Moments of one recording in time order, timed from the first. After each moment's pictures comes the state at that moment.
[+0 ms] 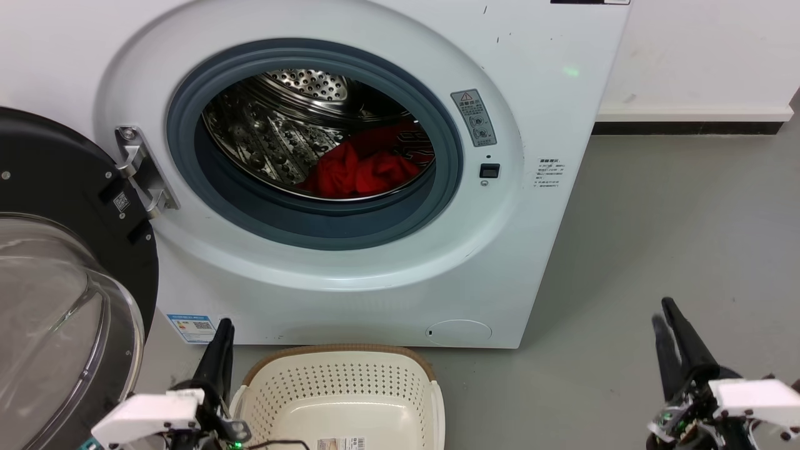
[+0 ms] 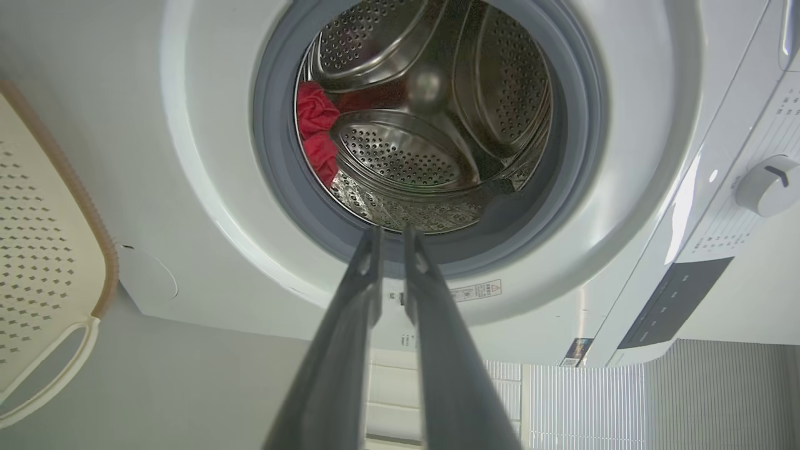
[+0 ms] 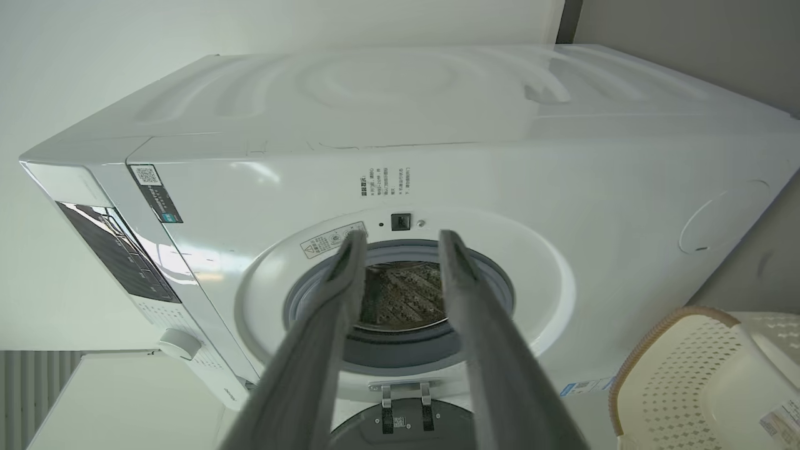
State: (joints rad) left arm -0.08 0.05 0.11 0.28 -1.61 -0.13 0.11; right arm -0.08 -0.05 -0.11 0.28 1.62 0.13 0.11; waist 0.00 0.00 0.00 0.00
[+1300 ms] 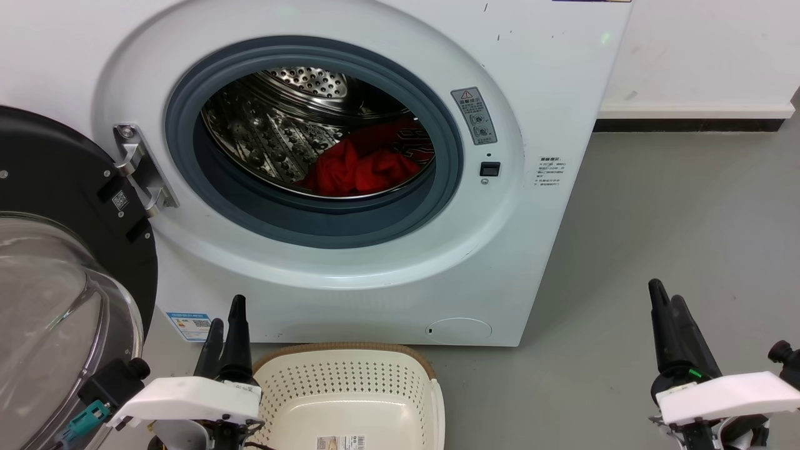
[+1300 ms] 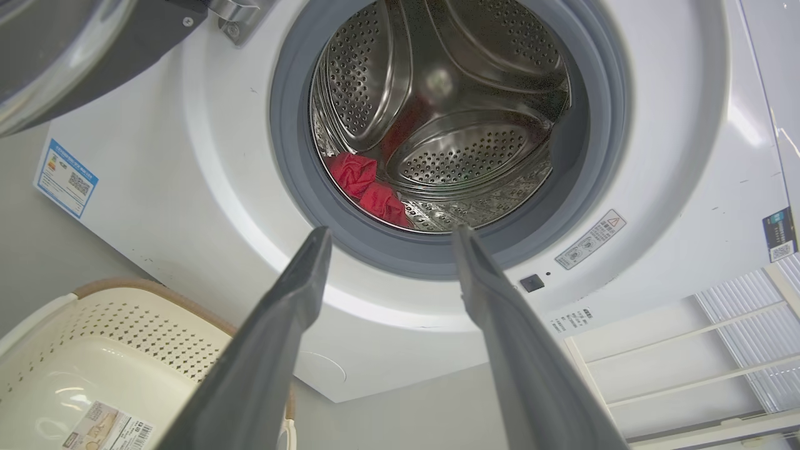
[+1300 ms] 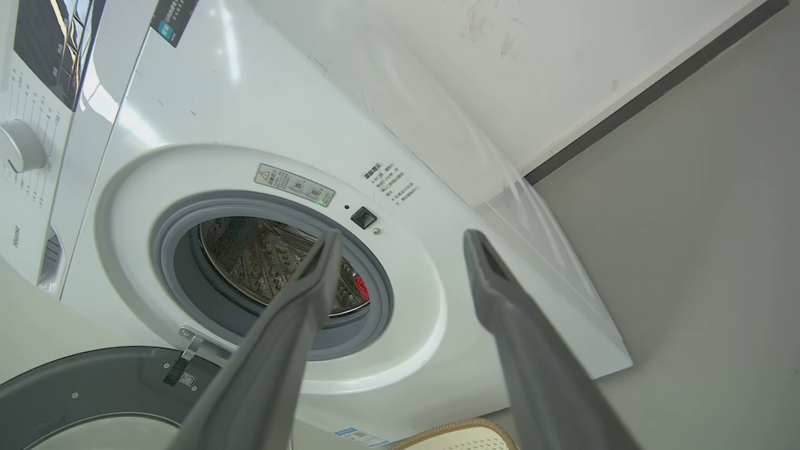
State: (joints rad) left arm -0.03 0.05 0.01 0.10 -0.95 0.00 -0.05; right arm -0.01 -0.05 -0.05 0.08 0.86 0.13 -0.05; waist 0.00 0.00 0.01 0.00
